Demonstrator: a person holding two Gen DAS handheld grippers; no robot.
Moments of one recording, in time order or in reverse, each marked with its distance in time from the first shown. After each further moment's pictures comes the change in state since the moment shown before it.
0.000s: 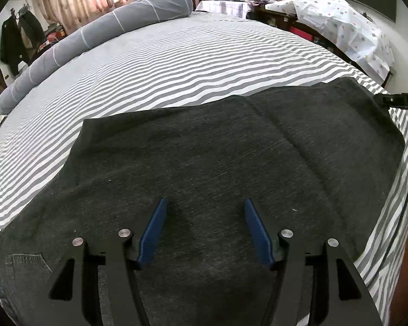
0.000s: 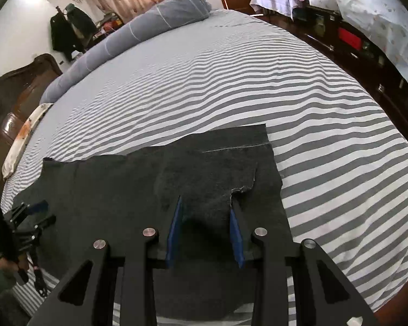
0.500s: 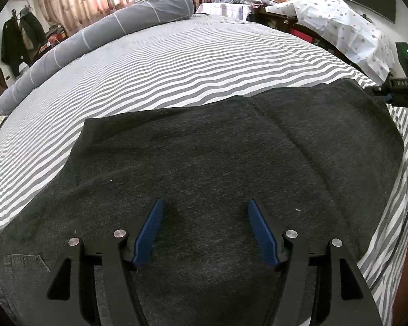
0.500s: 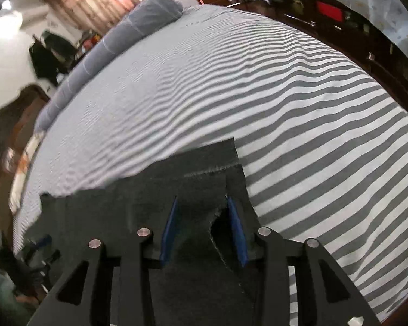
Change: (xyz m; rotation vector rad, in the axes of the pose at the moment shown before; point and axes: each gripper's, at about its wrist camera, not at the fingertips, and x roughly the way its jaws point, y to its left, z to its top) left arm 0.001 0.003 -0.002 0.000 -0.016 0.002; right arm 0.020 -0.039 0.019 0.138 0.027 0.013
